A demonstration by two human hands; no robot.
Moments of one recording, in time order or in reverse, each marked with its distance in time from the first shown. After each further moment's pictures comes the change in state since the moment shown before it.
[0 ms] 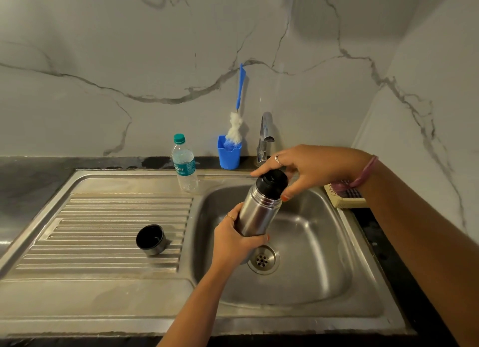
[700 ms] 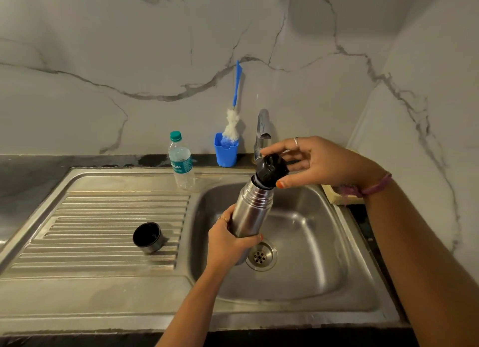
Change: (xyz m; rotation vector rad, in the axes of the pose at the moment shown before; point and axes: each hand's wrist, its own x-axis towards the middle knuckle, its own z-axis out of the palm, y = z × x) left_hand -0.007 -0.007 -0.002 -0.015 0.017 -0.028; right_hand -0.030 0.001 0.015 0.521 0.323 -0.012
